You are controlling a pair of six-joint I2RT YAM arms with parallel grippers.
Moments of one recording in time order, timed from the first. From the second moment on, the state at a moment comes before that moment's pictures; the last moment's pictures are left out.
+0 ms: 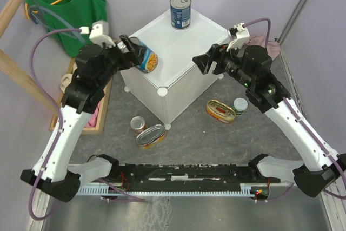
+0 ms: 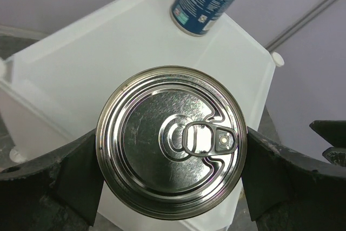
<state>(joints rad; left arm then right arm) -0.36 1.07 1.43 -0.47 -0.06 -0.50 0.55 1.17 1.36 -0.26 -0.10 0.38</state>
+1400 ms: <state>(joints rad) -0.64 1.60 1.83 -0.41 -0.17 -0.26 0.59 1.22 1.38 -0.27 0.01 0.26</state>
